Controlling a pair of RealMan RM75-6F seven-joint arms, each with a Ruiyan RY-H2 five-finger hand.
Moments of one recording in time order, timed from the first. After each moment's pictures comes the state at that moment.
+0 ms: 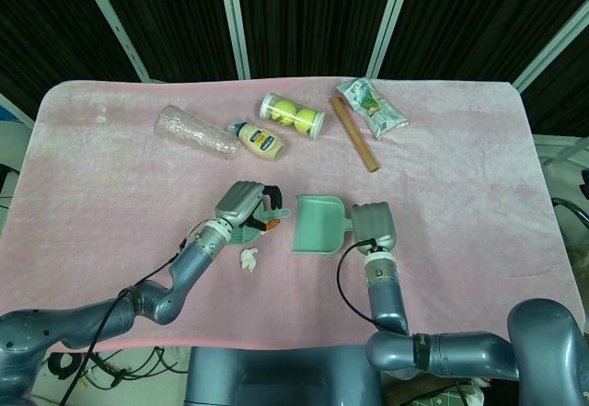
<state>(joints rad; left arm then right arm) -0.94 -1.77 -0.29 -1.16 1.17 0.76 -0.12 0.95 -1.67 0.24 -1.70 -0.38 1.41 -1.24</state>
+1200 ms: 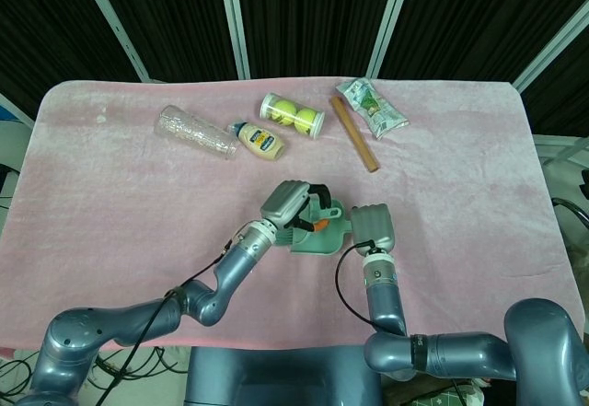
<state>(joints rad) -1.10 -1.99 -0.40 -1.00 1.21 0.81 -0.26 0.95 -1.68 0.23 -1.70 -0.37 1.42 -1.24</state>
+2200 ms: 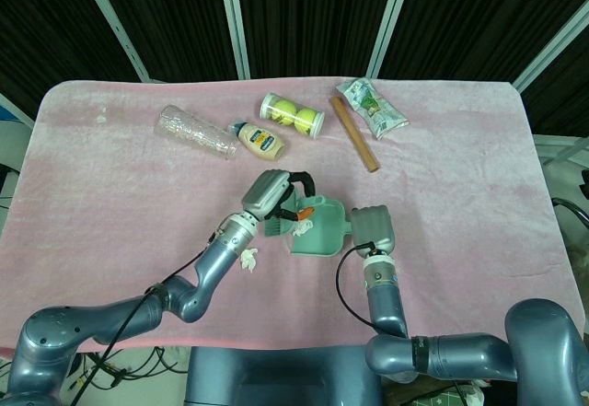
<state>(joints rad) -1.02 -1.88 -0.36 -1.07 1.25 0.88 -0.34 0.95 -1.68 0.22 -1.71 -0.38 1.42 -1.25</state>
